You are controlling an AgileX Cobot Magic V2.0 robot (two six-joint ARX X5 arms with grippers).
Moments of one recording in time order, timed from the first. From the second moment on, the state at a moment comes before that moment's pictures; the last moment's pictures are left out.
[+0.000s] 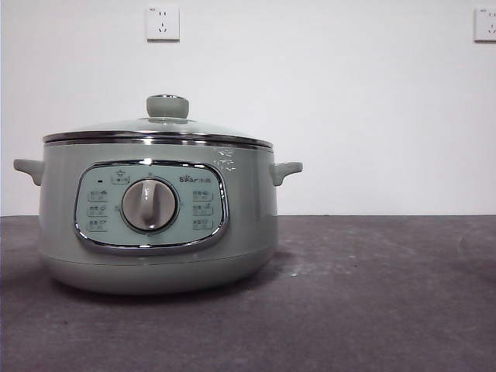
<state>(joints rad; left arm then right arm) -0.26 0.30 0.41 -0.18 -0.09 0.04 0.57 0.74 0.90 -0.67 0.08 -0.02</state>
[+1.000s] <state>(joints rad) -0.07 0.04 0.02 -0.19 -0.02 0.01 0.57 0.74 0.90 -0.67 0.08 -0.02</state>
